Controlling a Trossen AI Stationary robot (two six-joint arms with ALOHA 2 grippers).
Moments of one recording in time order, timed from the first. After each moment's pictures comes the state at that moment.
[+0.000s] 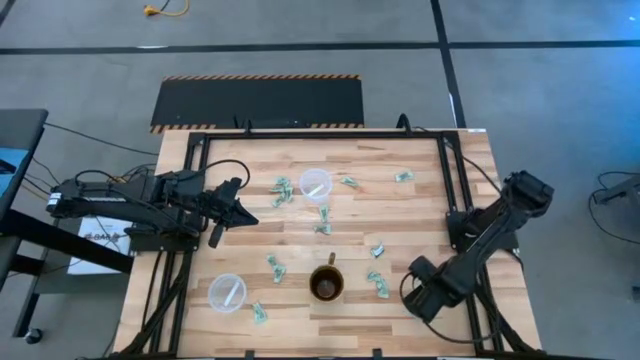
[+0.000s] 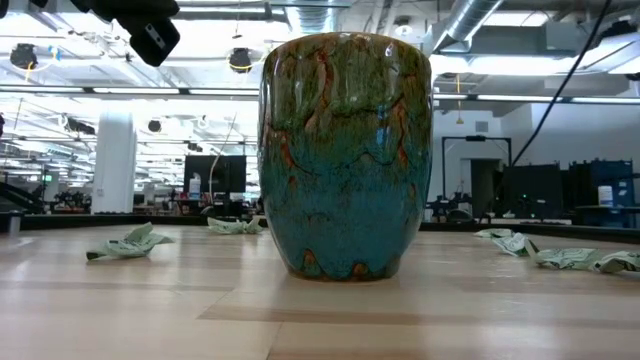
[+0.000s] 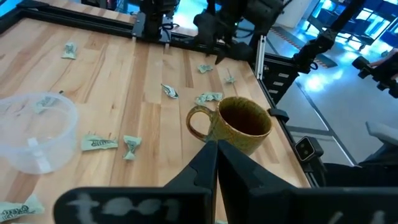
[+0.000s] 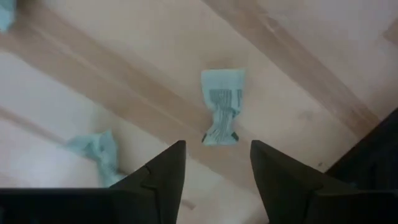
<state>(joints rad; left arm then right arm) 0.00 0.66 0.64 -0.32 0.22 -0.21 0.85 1.60 0.94 -0.98 -0.11 1.71</state>
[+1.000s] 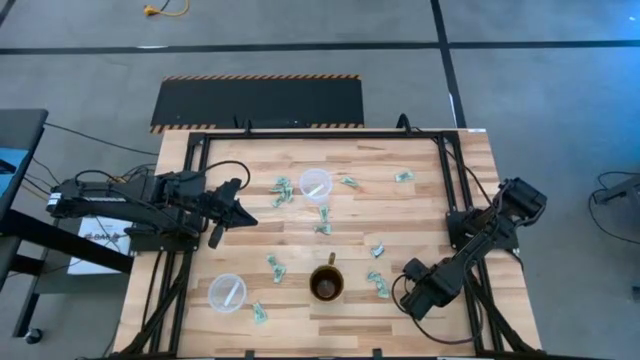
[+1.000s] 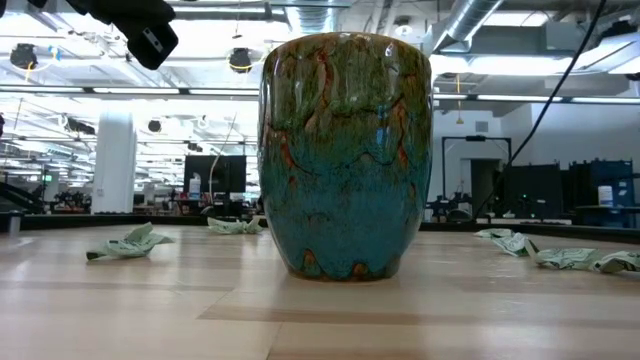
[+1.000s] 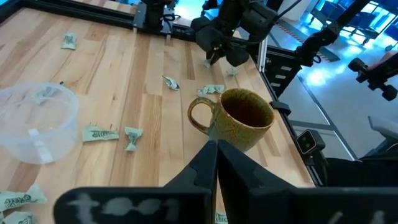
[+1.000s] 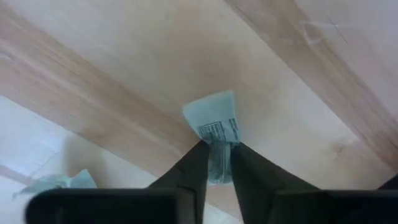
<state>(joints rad) 0.00 0.66 0.64 -0.36 0.22 -0.21 0.82 1.69 0.88 -0.84 -0.13 1.64</state>
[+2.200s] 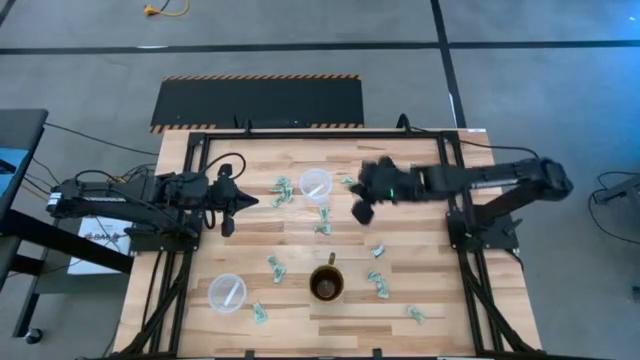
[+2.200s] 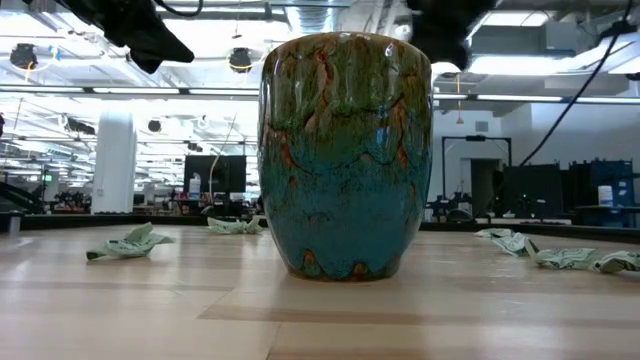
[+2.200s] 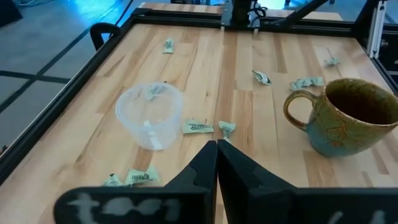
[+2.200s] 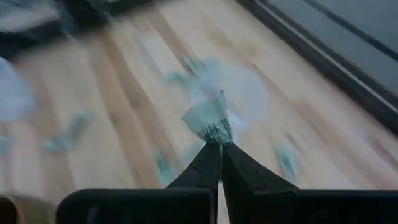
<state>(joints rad) 0.00 0.66 0.64 -0.42 -0.14 -0.08 0.00 1.33 1.11 -0.48 0.28 0.34</state>
